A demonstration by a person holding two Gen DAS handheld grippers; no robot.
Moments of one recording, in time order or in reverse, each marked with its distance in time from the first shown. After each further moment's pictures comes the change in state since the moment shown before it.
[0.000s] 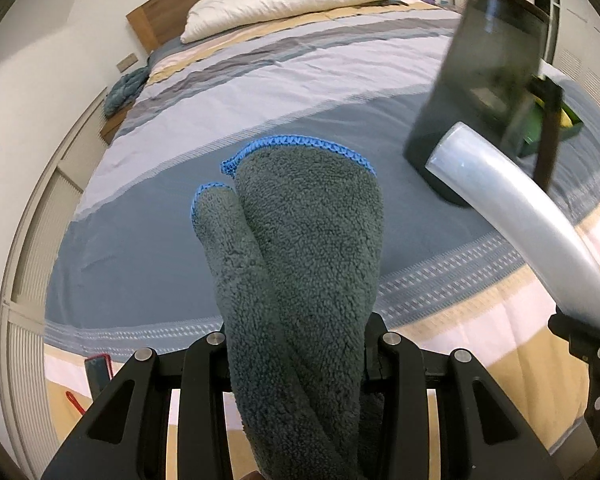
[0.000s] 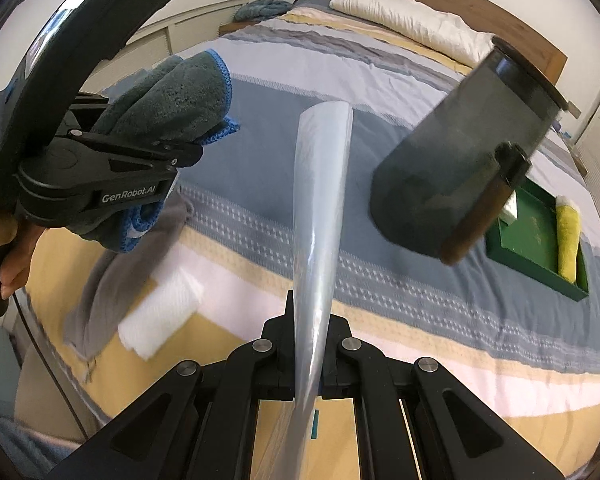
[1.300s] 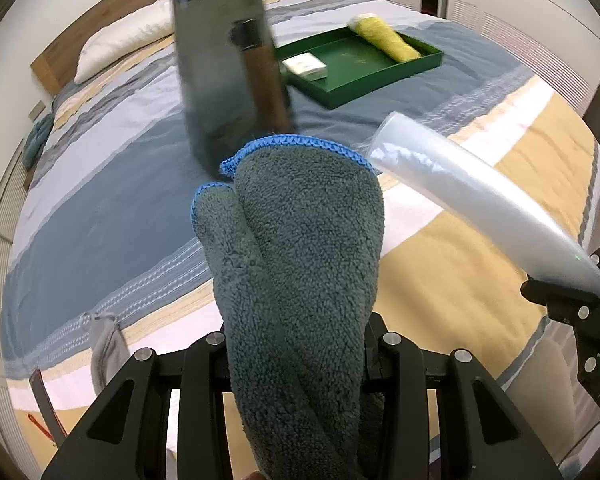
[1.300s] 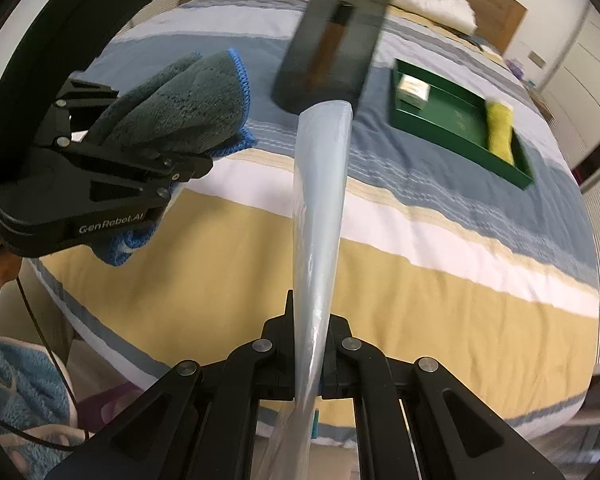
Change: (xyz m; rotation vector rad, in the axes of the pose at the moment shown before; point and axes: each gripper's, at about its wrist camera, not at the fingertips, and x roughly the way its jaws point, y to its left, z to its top) left arm -0.058 -0.181 -0.033 0.237 -0.004 -0.225; right arm -0.091 -0.067 -0.128 0.105 0.123 -0.090
